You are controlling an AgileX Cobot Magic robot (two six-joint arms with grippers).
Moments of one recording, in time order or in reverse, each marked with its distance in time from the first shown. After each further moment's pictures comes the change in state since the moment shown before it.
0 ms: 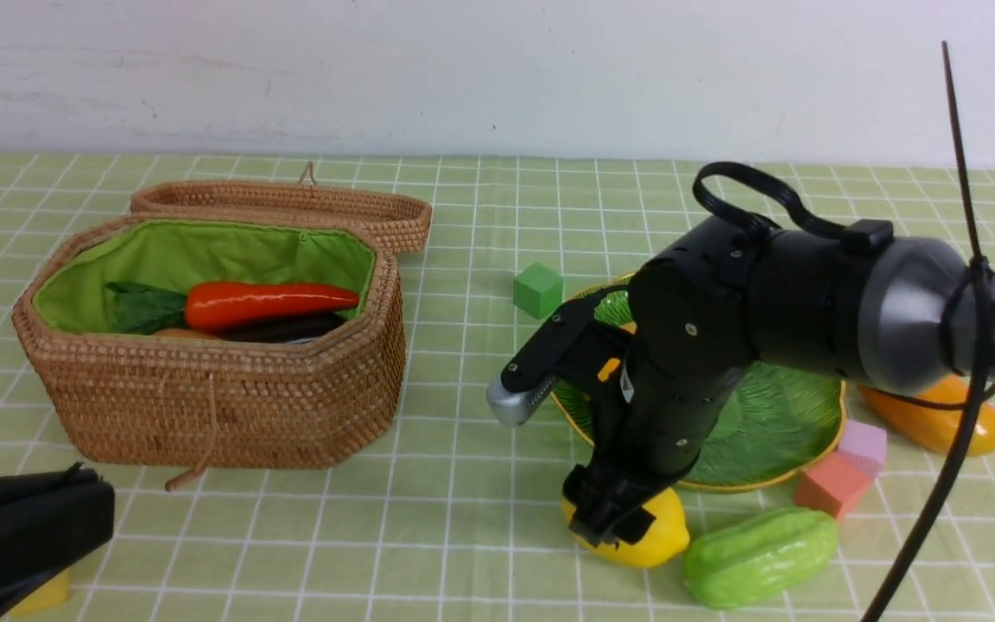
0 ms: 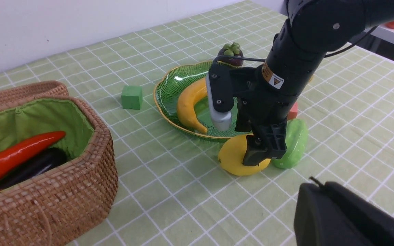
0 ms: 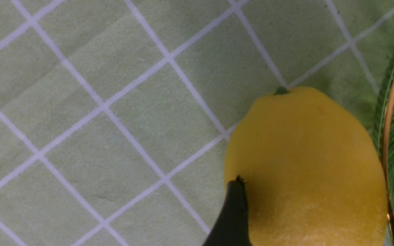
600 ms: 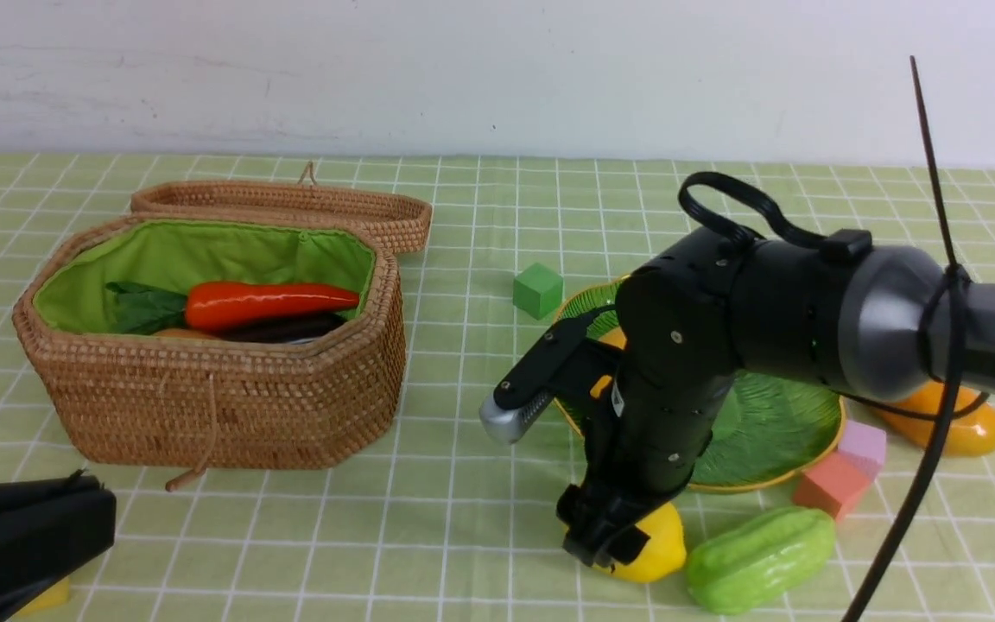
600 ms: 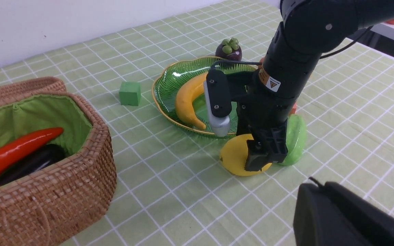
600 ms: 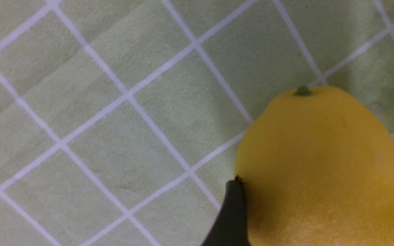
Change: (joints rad) right arm 0.020 0.023 -0.001 0.044 0.035 -0.020; left arm 0.000 0.000 0.000 0.000 0.009 -0.001
